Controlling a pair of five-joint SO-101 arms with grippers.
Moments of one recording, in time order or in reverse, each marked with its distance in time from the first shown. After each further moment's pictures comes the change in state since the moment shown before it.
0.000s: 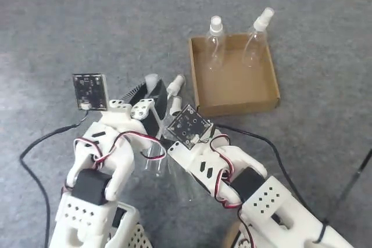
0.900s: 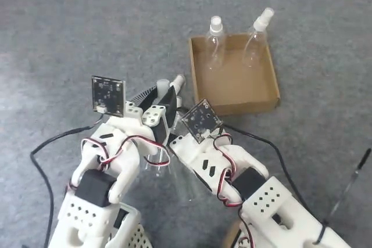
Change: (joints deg) left arm 4.1 -0.2 0.6 1.1 -6.7; right arm 2.7 -0.3 2.7 -6.1 -6.8
